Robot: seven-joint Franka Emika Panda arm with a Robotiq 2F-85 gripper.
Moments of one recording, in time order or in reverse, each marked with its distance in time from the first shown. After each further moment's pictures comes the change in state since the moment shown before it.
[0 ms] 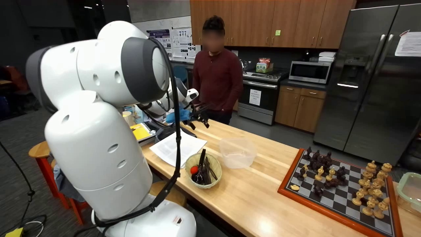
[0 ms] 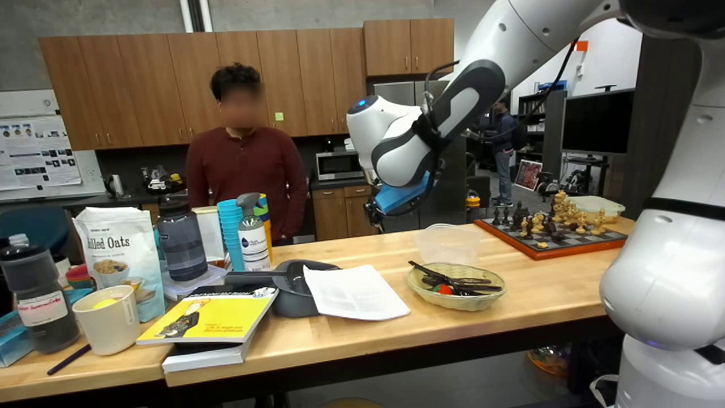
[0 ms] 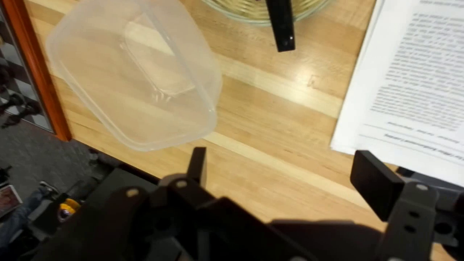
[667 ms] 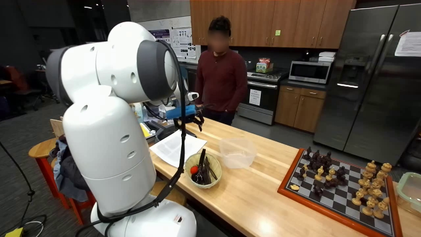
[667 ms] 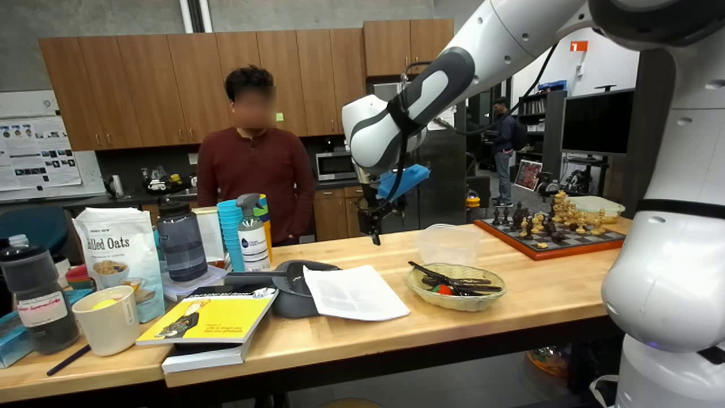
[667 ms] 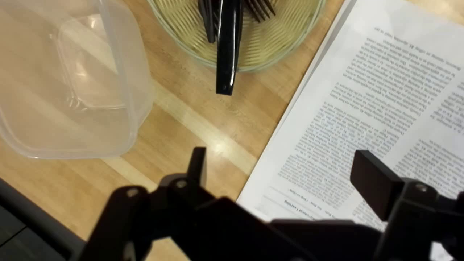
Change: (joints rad) arm 0.025 0.088 -0.008 0.112 0.306 -0.156 -0.547
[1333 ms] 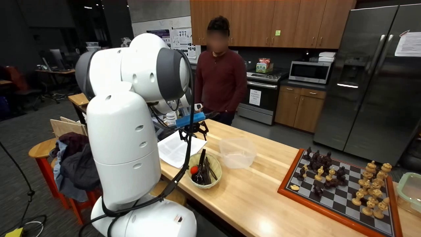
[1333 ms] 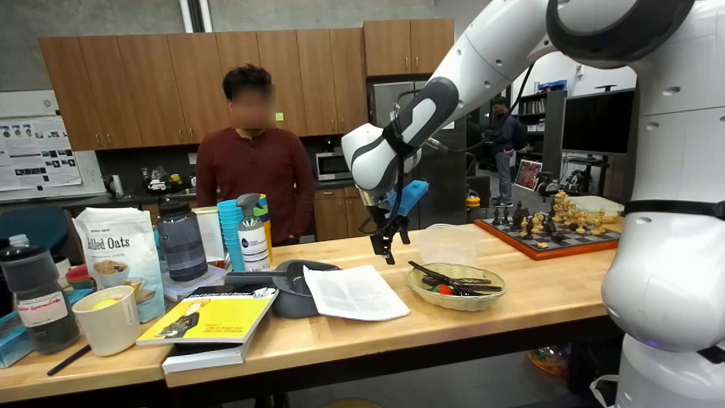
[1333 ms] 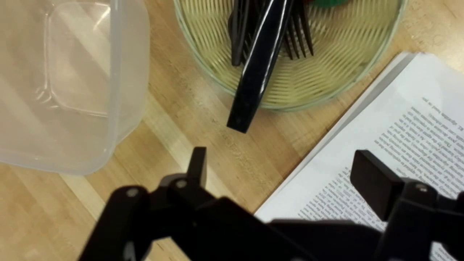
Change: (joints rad) arm 0.002 0.128 -0.028 0.026 -0.059 -0.038 -0.208
